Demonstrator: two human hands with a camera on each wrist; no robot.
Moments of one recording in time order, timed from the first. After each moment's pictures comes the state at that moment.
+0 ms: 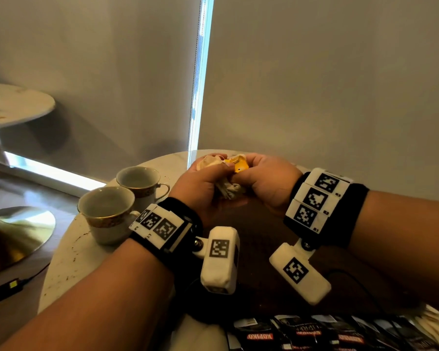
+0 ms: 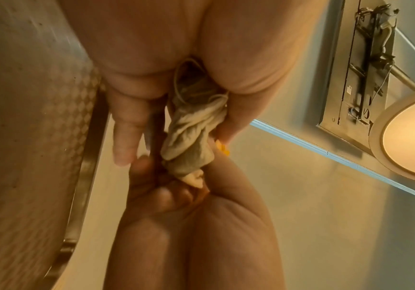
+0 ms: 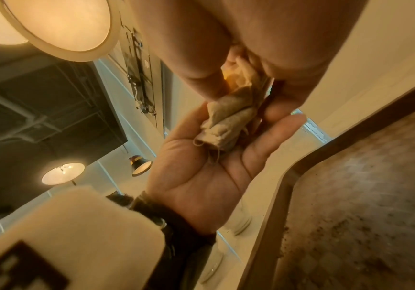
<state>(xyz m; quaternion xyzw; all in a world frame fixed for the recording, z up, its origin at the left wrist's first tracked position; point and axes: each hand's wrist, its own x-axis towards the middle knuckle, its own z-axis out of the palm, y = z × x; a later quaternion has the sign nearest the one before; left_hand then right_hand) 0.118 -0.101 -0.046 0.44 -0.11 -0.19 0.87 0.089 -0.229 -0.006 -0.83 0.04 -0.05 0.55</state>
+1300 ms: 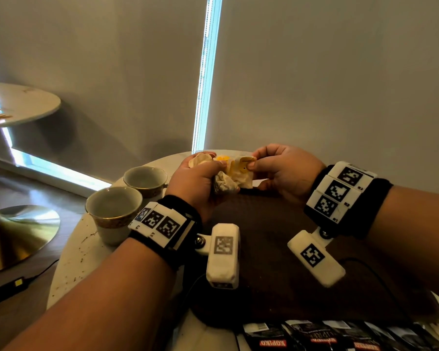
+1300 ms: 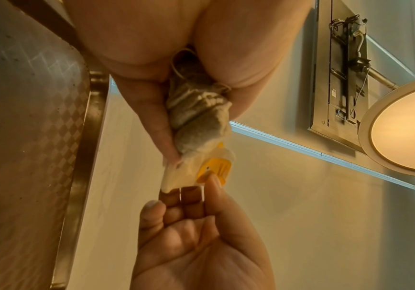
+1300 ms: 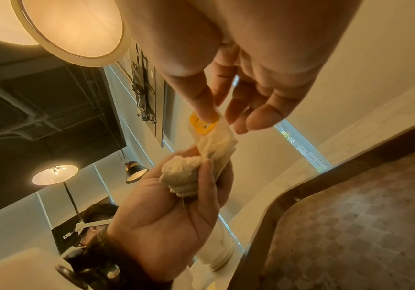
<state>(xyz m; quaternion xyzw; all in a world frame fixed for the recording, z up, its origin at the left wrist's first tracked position) 0.134 -0.086 -0.050 0.44 -0.04 -0.14 0.88 0.096 -0.249 0.008 -0.81 0.05 -0.06 0.59</state>
